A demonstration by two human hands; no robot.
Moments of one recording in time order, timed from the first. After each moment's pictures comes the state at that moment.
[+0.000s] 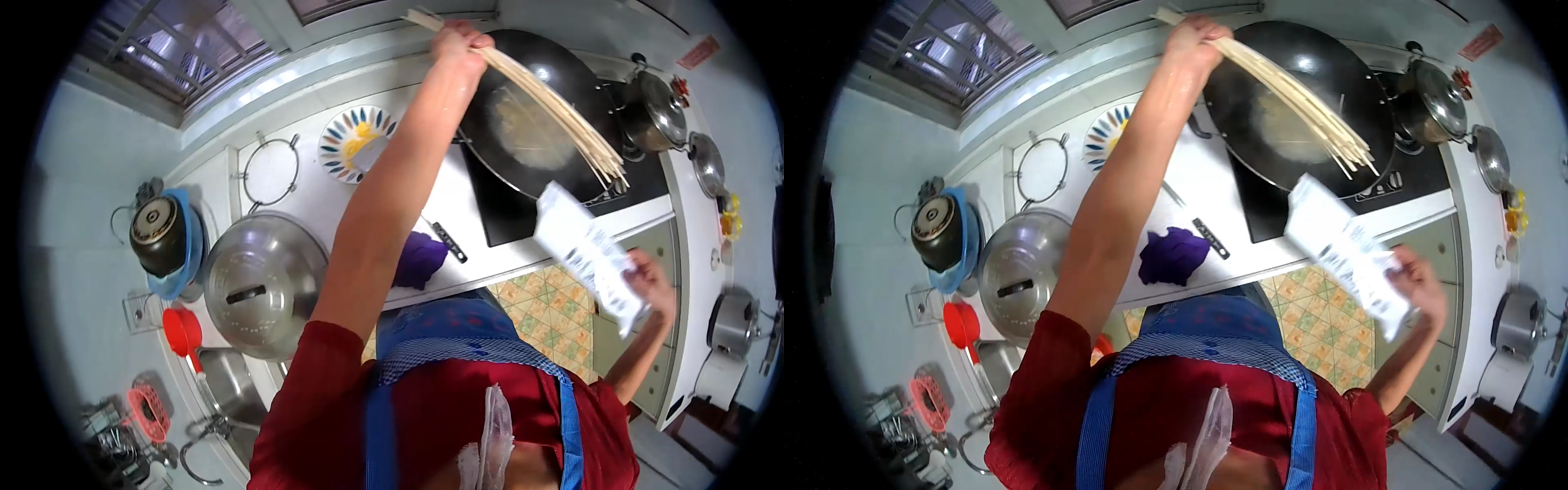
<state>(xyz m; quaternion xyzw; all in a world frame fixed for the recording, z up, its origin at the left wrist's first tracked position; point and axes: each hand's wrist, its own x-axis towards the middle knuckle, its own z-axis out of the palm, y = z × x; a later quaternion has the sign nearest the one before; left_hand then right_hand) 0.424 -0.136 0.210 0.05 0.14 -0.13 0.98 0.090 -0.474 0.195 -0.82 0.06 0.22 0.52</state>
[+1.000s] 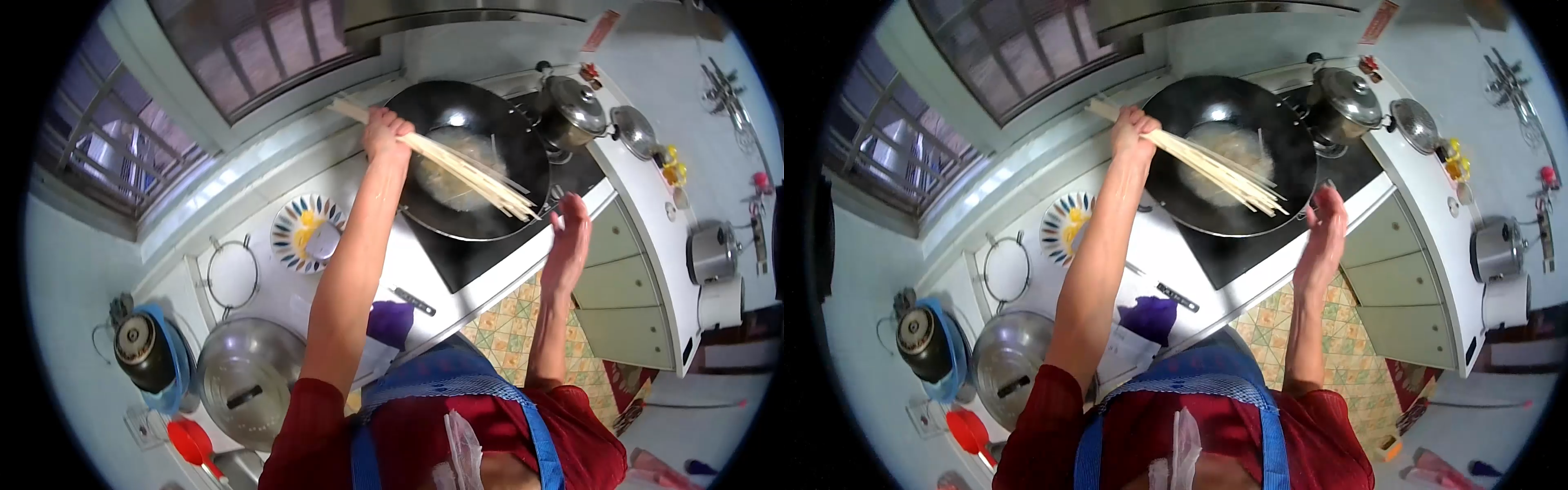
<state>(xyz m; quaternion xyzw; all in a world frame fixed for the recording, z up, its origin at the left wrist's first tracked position) 0.425 -0.154 0.177 0.14 0.11 -0.12 0.98 0.167 -0.315 0.188 -0.57 0.13 -0.43 0.69</state>
